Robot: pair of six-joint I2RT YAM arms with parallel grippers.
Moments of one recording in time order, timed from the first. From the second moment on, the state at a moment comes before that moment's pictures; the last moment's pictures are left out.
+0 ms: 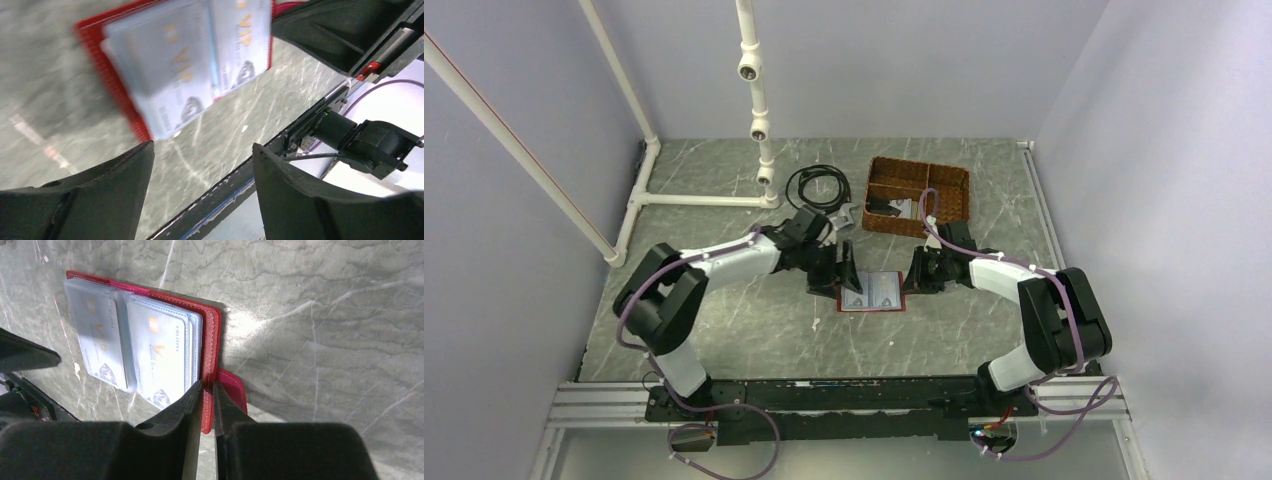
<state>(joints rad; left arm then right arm) -0.72 1.74 1.09 -0.33 0.44 -0.73 0.27 1.50 0.64 -0.18 -0.43 0.41</state>
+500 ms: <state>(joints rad) -0.62 1.75 0.93 -0.09 0.53 -0.77 0.27 1.50 0.64 -0.18 -0.45 0.41</state>
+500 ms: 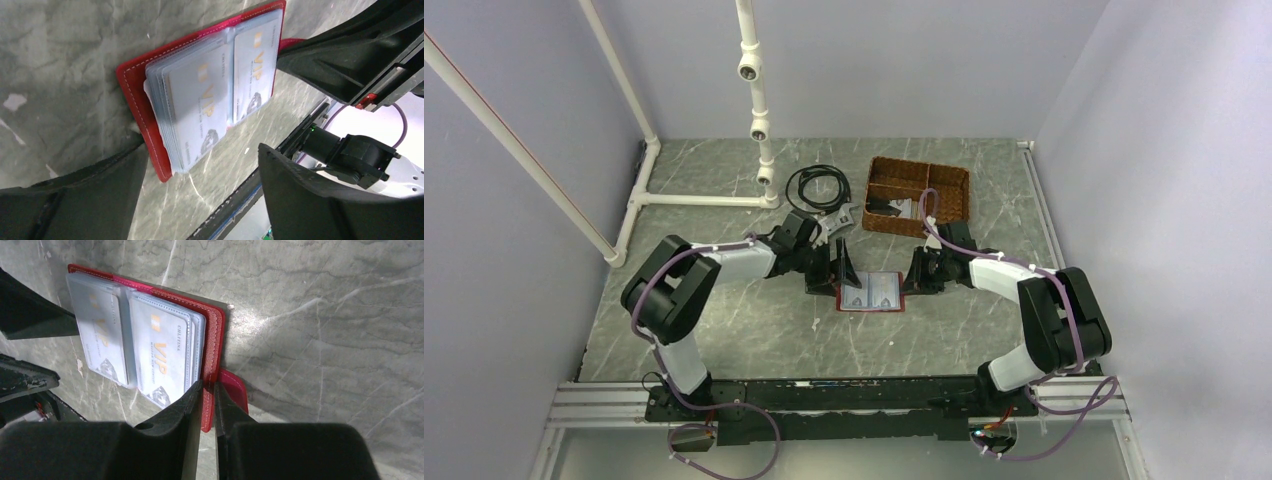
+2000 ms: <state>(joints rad) -0.75 2.03 1.17 0.05 0.64 -0.84 0.12 1.32 0.65 -0.34 -0.45 0.41</state>
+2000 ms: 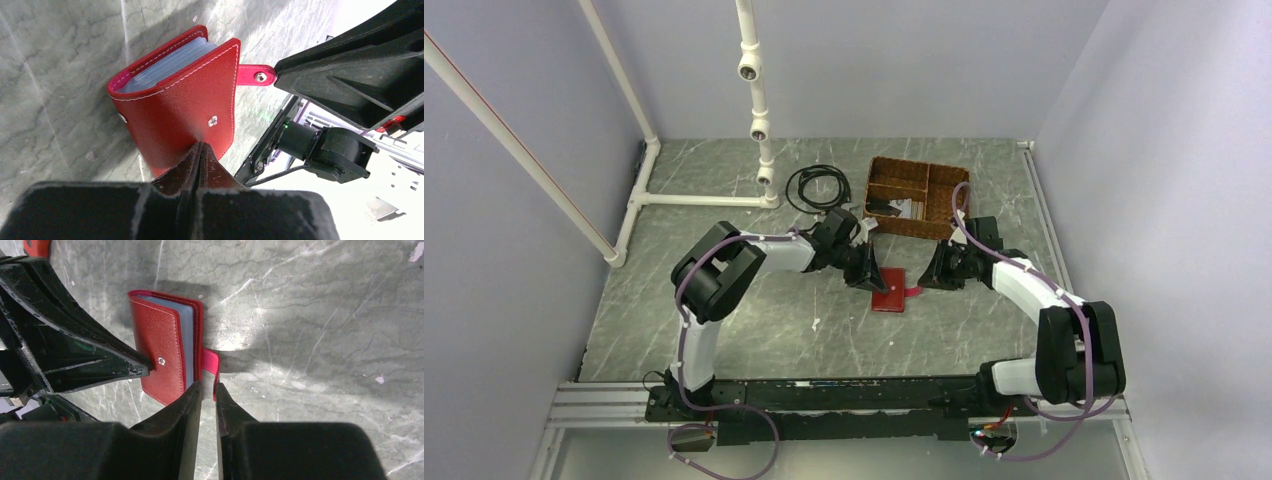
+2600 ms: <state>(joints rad) -0.75 2.05 1.22 -0.03 0.64 -0.83 0.14 1.35 0.65 -0.32 -0.47 0.41</state>
